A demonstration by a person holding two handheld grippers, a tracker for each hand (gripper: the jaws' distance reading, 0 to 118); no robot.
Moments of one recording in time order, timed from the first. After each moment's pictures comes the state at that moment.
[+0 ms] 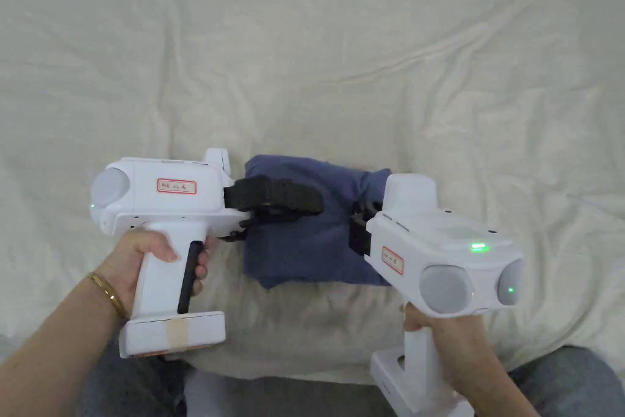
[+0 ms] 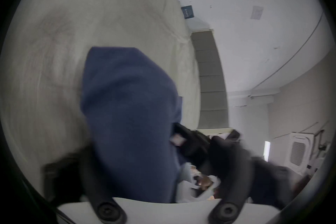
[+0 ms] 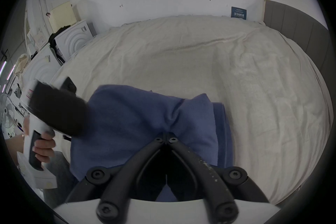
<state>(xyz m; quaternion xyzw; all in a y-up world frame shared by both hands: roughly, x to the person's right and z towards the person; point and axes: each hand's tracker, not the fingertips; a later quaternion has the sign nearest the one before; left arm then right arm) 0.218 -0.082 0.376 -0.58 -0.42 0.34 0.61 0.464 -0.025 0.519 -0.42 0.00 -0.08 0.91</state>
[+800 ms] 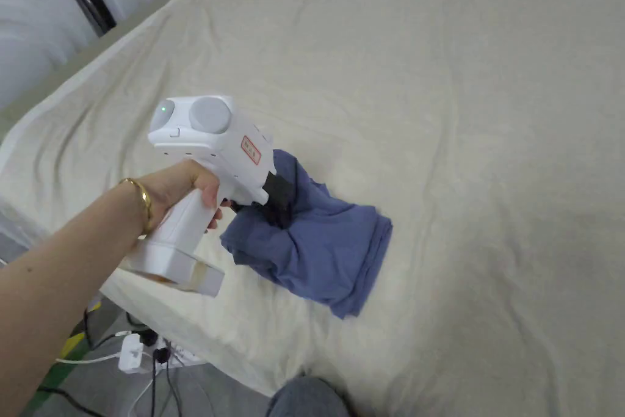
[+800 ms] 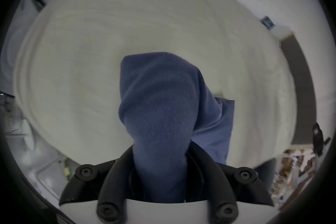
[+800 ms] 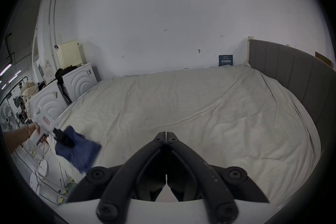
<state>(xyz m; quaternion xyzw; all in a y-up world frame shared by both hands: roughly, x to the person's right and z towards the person) -0.041 0.041 0.286 -0.62 -0.05 0.04 0.78 0.502 0.112 0.543 -0.25 -0.03 -0.09 0.96</state>
